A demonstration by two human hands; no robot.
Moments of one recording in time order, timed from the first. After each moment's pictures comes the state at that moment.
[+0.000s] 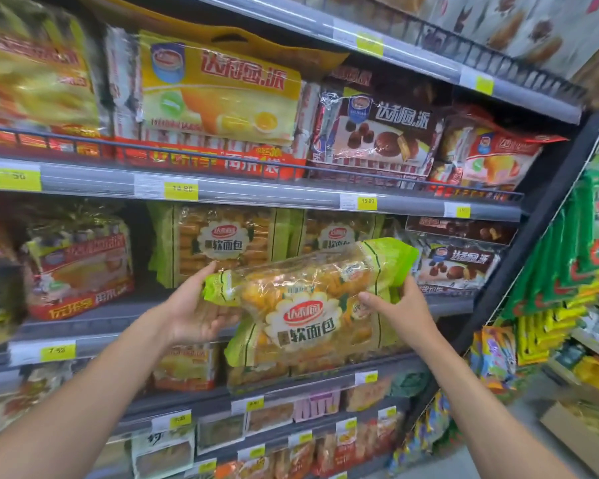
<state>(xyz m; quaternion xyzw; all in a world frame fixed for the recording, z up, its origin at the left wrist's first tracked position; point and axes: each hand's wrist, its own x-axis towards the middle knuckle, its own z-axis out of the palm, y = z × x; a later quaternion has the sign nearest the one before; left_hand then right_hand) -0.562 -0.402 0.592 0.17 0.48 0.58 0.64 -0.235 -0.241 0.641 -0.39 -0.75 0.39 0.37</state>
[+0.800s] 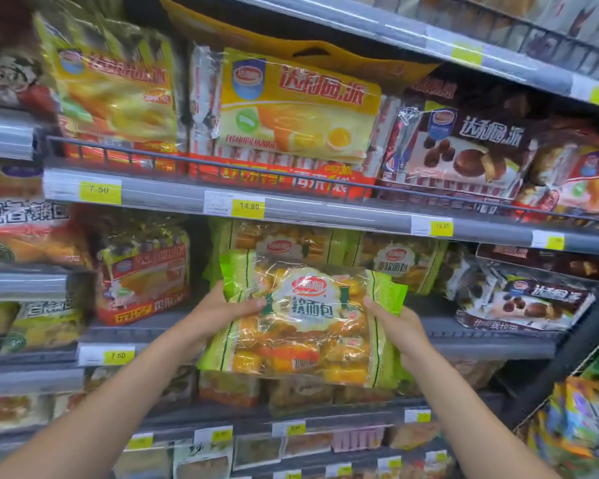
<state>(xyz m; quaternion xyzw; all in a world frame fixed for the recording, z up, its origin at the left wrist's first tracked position) -0.623 -0.419 0.576 0.30 0.70 0.56 0.31 -0.361 -0.232 0.616 -0.43 -0.63 0.56 0.32</state>
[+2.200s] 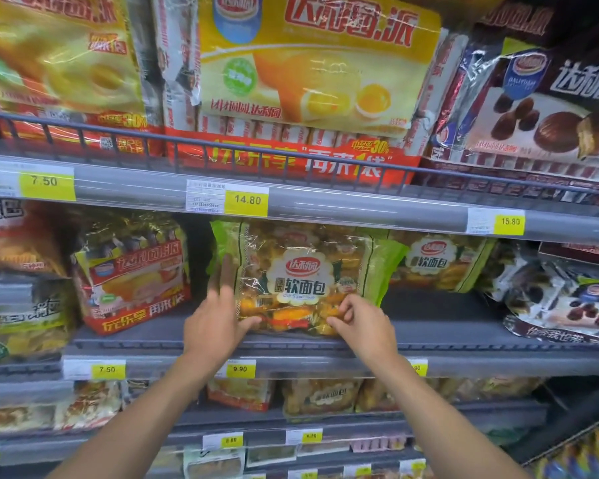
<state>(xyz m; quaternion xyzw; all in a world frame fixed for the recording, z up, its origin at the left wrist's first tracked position) -0.660 -0.368 0.515 0.34 0.91 0.24 -0.07 -0.473 -0.176 0.534 -0.39 -0.88 0.16 0.20</state>
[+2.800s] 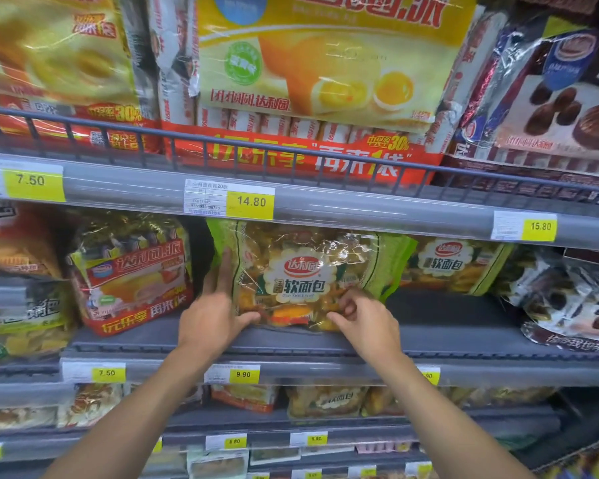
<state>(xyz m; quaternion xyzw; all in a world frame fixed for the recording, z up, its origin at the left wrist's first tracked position) -0.679 -0.367 0.525 0.34 0.90 0.24 -0.06 -0.492 -0.169 0.537 -0.38 -0.89 0.13 0.19</state>
